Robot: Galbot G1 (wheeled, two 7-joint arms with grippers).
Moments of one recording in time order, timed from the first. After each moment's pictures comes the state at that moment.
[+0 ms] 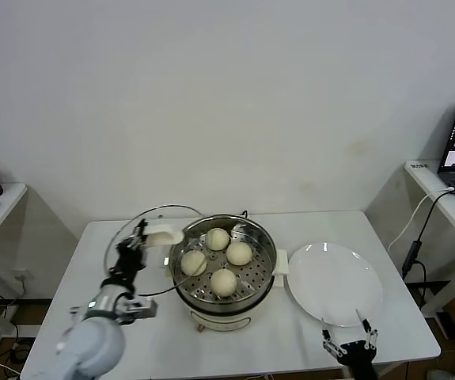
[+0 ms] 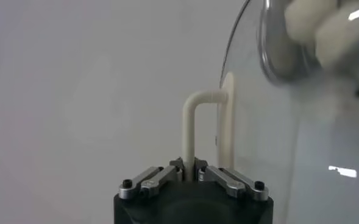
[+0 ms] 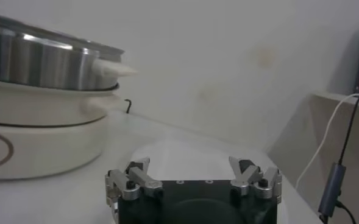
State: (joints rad) left arm 1.16 -0.94 -0.19 -2.07 0.92 0.48 0.07; right arm -1.72 1.56 0.78 1.90 -0.14 0.25 -0.23
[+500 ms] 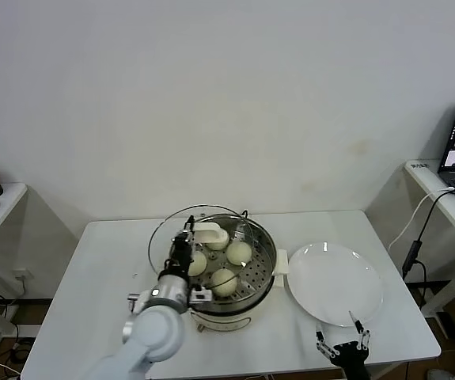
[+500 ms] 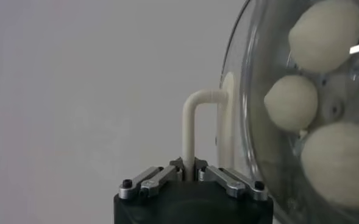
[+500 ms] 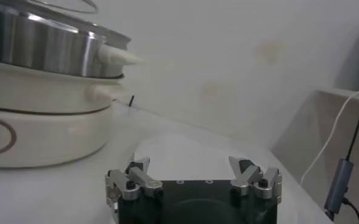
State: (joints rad) left arm 0.97 -1.13 0.07 -1.98 1.24 0.59 0.24; right arm -1.71 1.57 0.76 1.88 -0.19 0.26 -0.22
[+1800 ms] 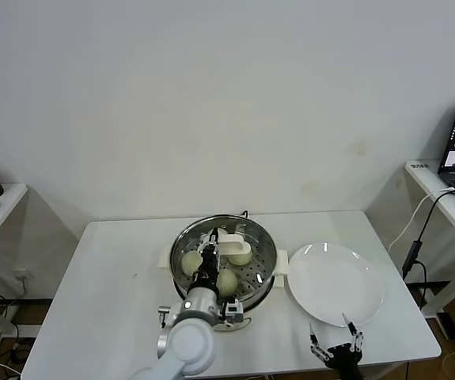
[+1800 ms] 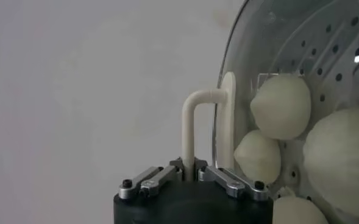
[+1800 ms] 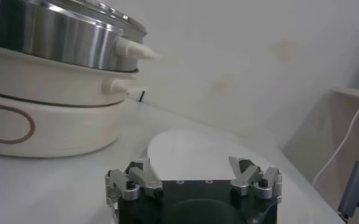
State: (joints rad) left arm 1.00 -1.26 0.14 -1.93 1.38 0.63 0.28; right arm -1.71 1.58 0.74 1.86 -0.22 0.26 -0.22
